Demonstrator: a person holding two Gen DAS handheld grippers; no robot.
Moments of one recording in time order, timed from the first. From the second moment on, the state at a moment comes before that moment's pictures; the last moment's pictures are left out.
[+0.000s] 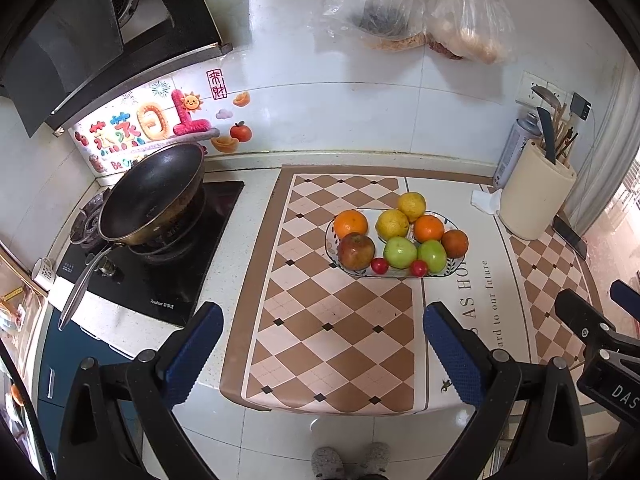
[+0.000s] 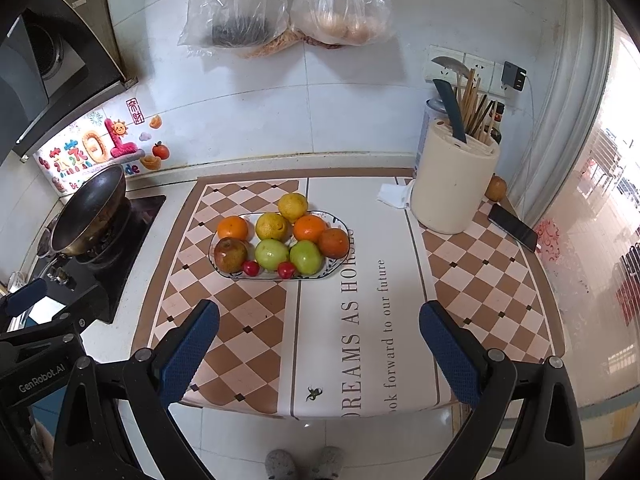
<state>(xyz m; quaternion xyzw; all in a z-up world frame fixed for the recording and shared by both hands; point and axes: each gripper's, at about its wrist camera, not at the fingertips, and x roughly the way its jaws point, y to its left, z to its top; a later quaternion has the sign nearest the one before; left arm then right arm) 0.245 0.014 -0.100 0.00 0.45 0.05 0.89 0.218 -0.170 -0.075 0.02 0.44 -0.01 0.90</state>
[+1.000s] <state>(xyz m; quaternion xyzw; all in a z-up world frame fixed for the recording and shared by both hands) 0.239 0.015 -0.093 0.00 0.44 0.06 0.90 0.220 -0.168 -0.066 0.02 0.43 0.00 0.90</state>
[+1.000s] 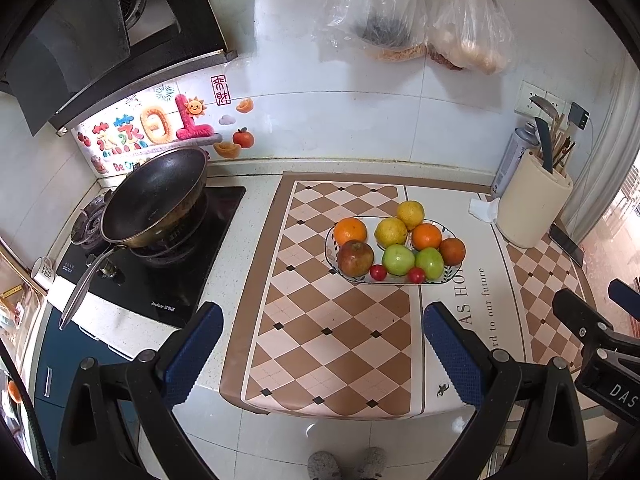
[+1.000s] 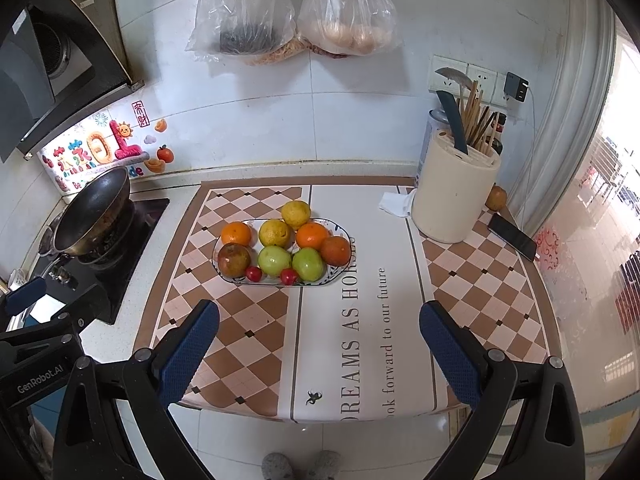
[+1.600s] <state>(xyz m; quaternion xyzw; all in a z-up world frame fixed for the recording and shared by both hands) 0.232 0.011 -0.088 0.00 0.43 0.06 0.90 0.219 -0.170 -0.060 0.02 0.43 0.00 0.90</state>
